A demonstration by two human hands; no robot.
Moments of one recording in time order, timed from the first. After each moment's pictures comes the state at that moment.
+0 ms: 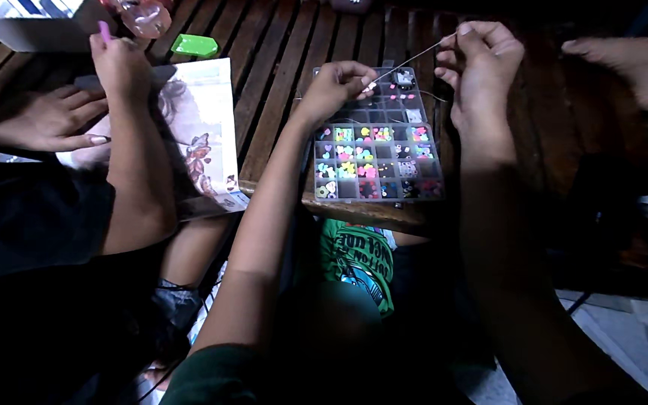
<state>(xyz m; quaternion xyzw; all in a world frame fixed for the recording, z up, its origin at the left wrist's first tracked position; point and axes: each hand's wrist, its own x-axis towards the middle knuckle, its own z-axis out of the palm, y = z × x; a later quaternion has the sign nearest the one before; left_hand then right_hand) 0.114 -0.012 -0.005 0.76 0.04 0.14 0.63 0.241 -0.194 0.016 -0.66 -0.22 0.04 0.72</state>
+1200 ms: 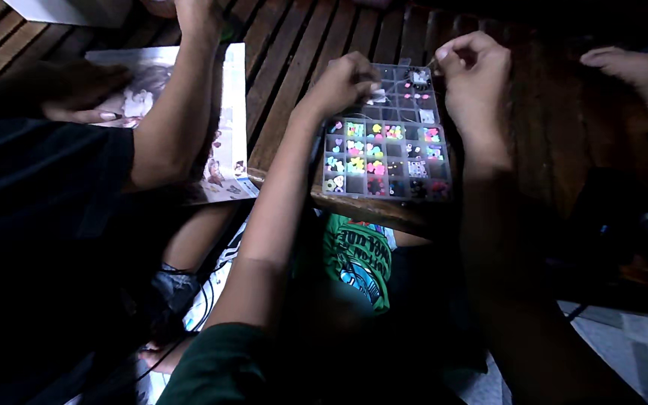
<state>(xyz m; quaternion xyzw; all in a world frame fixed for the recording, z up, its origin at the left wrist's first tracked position) 0.112 0.004 -0.007 0.91 0.01 0.15 0.38 0.229 -0.189 0.015 -0.81 -0.35 -0.02 0.46</state>
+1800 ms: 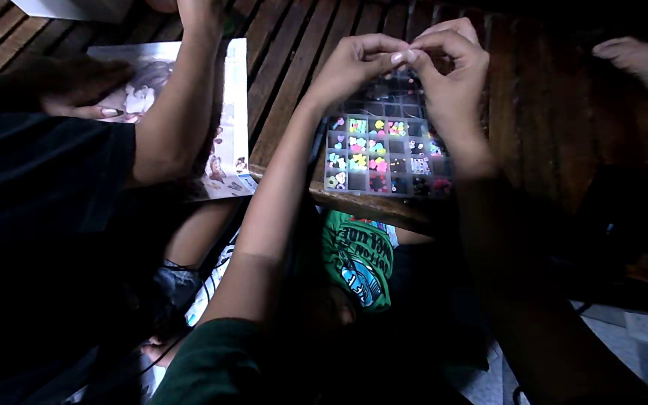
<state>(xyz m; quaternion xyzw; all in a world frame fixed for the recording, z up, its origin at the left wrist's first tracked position) 0.108 -0.013 0.006 0.74 -0.03 0.20 0.64 0.216 -0.170 -0.003 -0.66 -0.52 -0.10 0.54</state>
